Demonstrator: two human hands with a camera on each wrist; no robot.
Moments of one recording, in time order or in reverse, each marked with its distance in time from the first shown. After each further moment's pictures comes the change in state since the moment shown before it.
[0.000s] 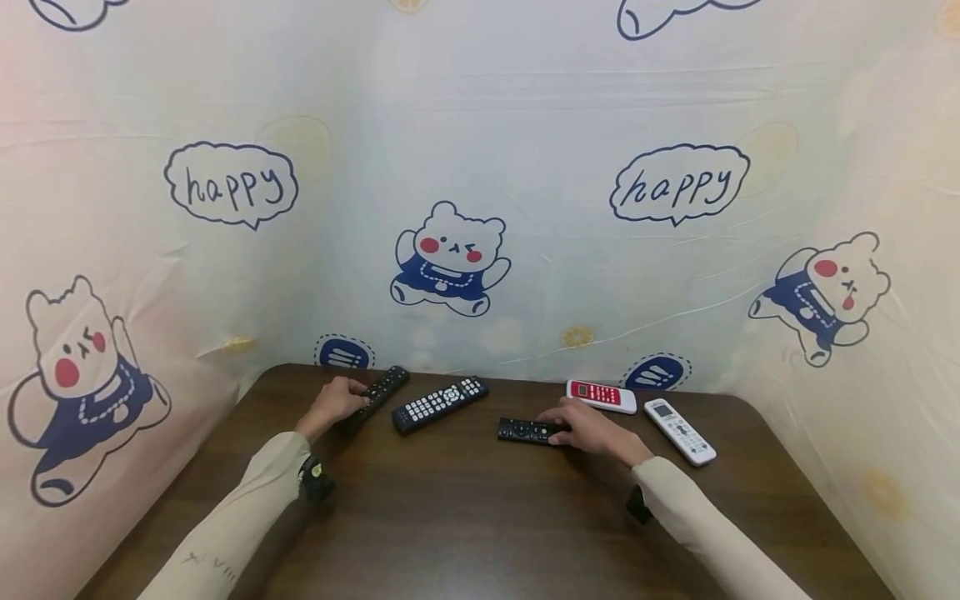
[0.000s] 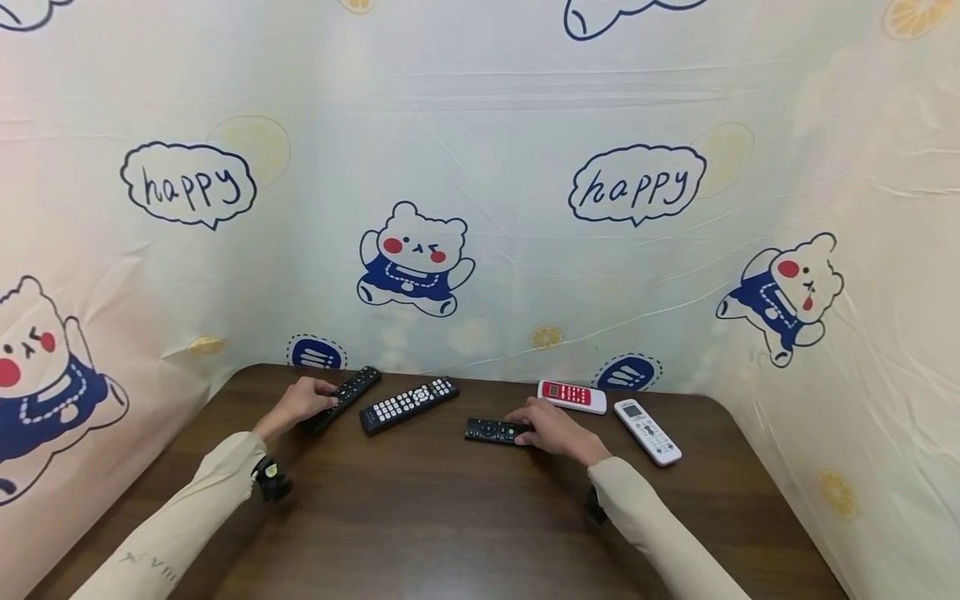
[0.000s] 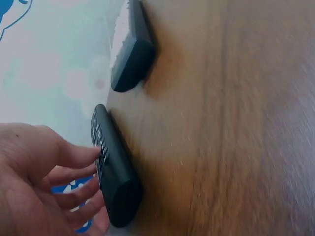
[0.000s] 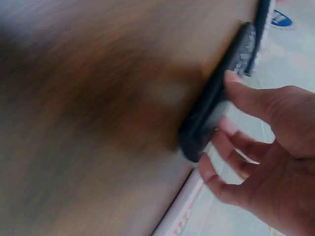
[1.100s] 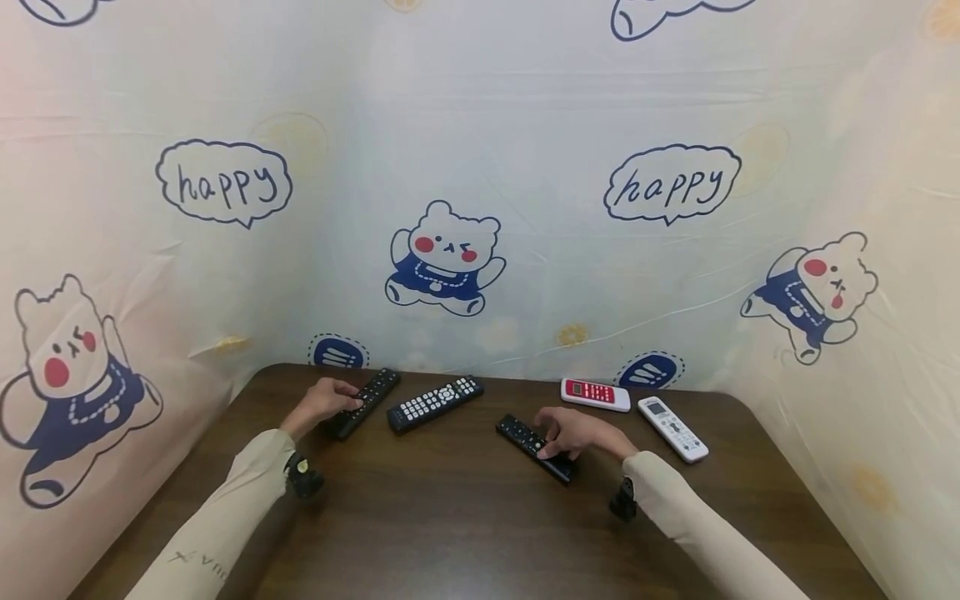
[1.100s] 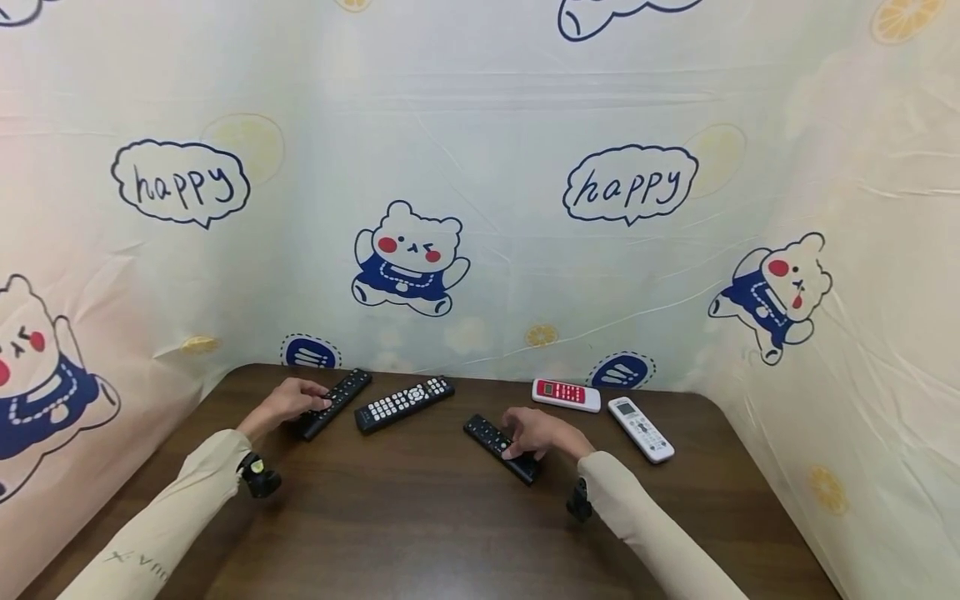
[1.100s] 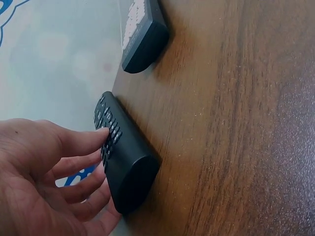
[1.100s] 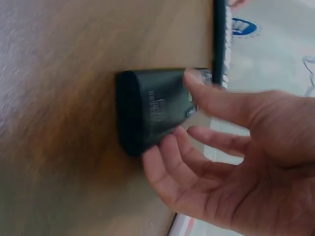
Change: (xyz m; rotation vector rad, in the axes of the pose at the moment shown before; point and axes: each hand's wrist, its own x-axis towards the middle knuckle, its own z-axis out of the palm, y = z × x) left_hand -0.001 -0.008 -0.014 -0.121 -0.093 -0.037; right_hand -0.005 -0.087 -0.041 0.379 -0.231 0.442
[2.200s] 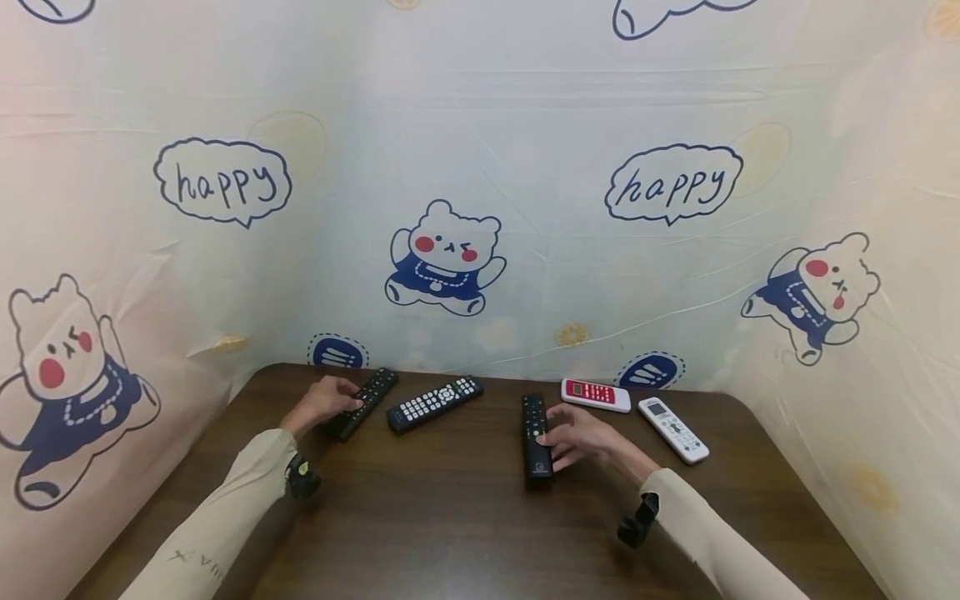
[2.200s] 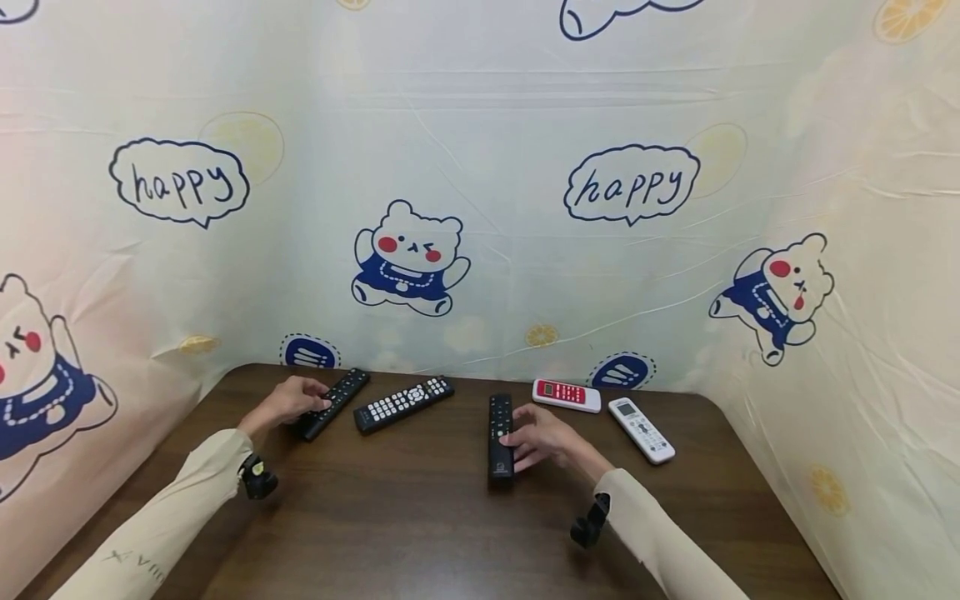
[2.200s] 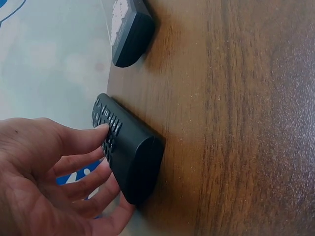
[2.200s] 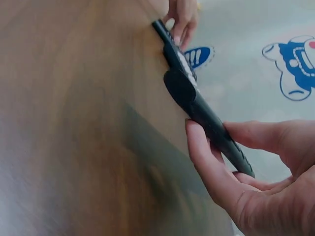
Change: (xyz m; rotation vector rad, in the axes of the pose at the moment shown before) left_hand 0.000 0.004 -0.002 0.082 -0.021 0.043; right_hand -0.022 0.001 0.008 0.703 0.071 0.097
